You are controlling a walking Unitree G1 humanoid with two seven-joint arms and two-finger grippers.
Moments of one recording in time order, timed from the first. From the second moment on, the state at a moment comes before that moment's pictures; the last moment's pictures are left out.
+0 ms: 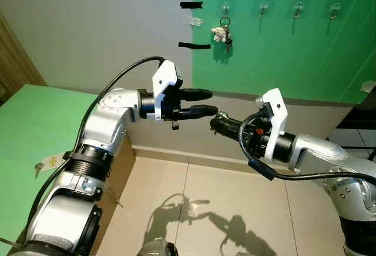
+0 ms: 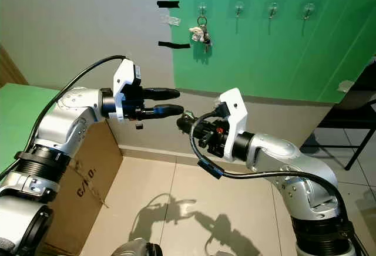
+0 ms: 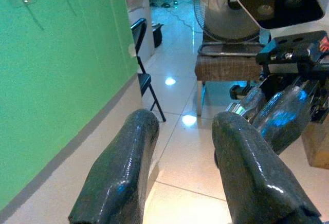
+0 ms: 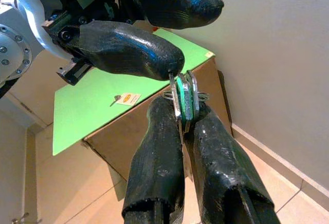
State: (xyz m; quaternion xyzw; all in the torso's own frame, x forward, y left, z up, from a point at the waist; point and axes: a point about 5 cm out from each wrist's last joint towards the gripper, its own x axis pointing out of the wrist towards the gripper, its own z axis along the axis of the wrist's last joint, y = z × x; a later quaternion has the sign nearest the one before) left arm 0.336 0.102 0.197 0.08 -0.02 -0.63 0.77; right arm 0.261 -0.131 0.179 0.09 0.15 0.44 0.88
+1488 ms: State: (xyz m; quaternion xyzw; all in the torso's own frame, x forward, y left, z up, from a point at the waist) left arm 0.322 0.100 0.206 0.02 -0.01 -0.66 0.75; right arm 0.267 -0.132 0.189 0.13 0.14 0.44 0.88
